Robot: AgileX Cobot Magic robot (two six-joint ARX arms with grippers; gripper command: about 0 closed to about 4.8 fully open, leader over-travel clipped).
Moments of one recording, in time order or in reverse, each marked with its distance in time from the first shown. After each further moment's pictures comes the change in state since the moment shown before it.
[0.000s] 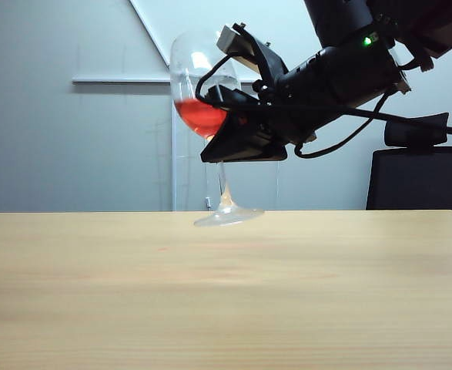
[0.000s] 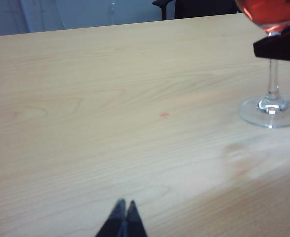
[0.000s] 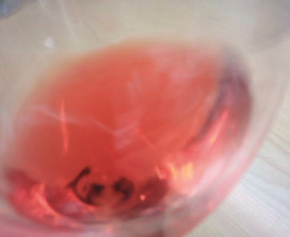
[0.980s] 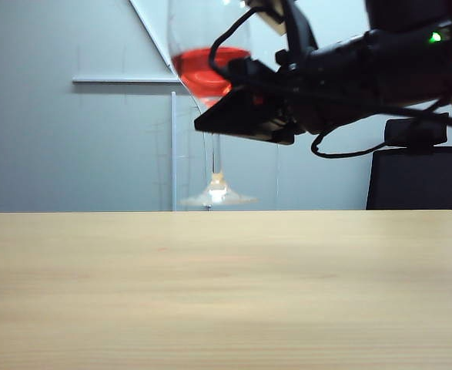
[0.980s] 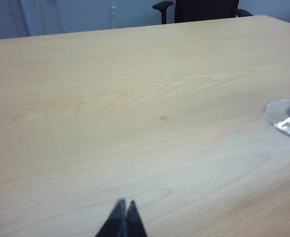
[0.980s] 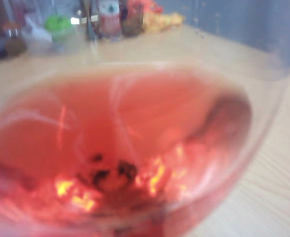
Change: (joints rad) left arm 0.000 -0.013 0.000 0.000 0.000 0.000; right arm 0.060 -0.107 -0.282 0.444 -0.044 0.006
